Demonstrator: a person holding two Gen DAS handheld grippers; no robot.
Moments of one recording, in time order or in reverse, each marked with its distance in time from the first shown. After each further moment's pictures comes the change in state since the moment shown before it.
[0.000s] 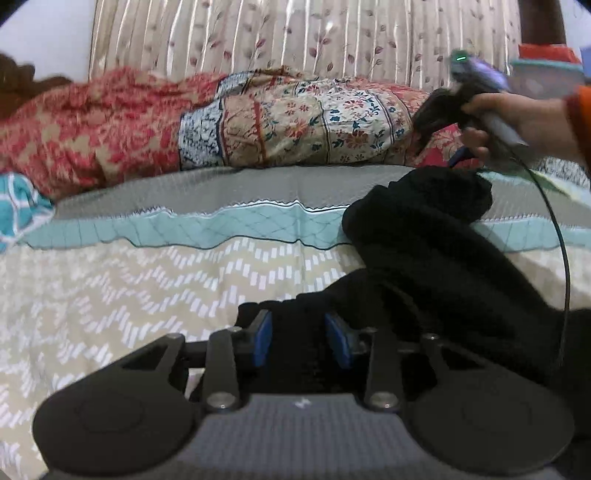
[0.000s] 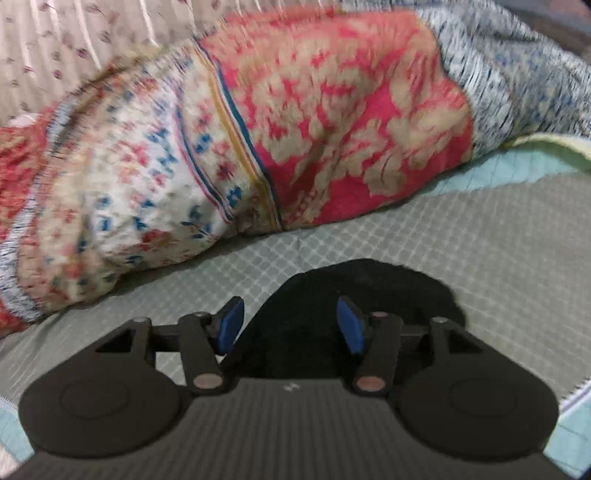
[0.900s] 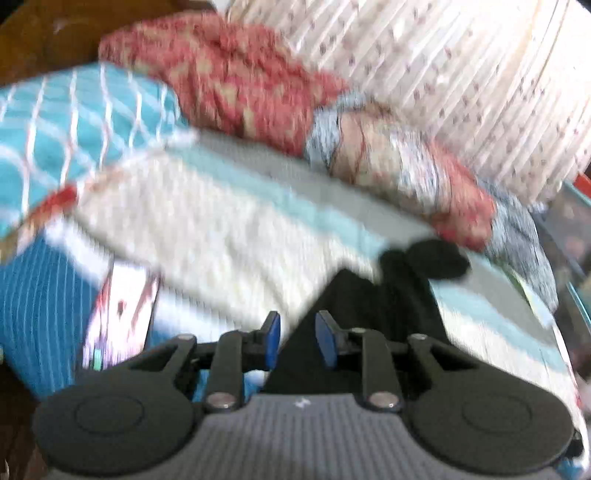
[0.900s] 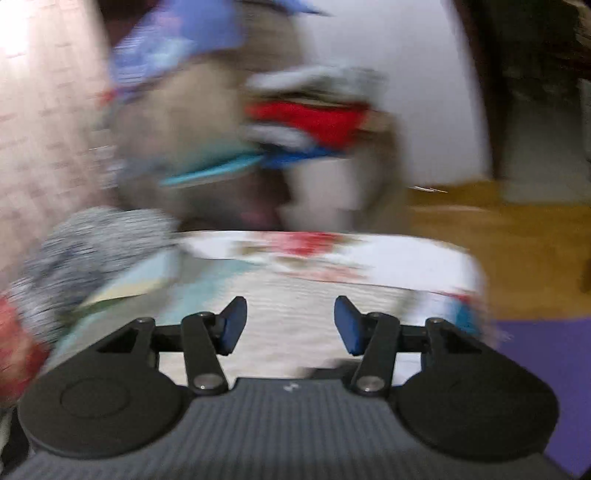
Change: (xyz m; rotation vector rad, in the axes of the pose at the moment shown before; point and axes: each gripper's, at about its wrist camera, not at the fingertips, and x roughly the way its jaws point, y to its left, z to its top) left arm -0.252 0.129 0.018 -0.482 0.085 -0.008; right arm -0.424 -0.444 -0.210 0.464 -0.559 -0.375
